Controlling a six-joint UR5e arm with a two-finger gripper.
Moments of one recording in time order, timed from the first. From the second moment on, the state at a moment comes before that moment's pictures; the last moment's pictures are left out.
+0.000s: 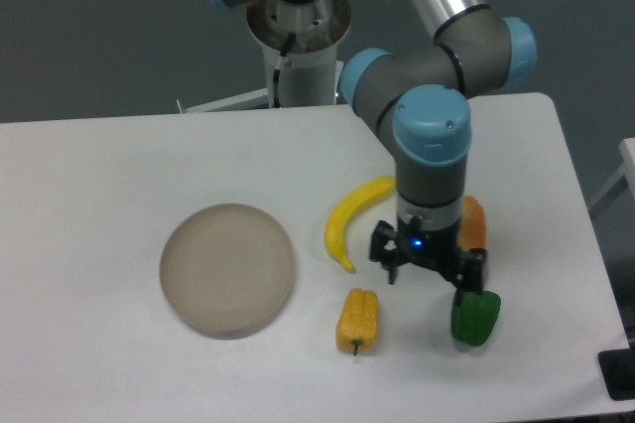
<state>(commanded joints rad) 2.18 -2.01 -1.40 -1.07 1.45 0.75</state>
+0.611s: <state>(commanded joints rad) 2.16 -2.04 -1.50 -0.95 1.44 0.61</state>
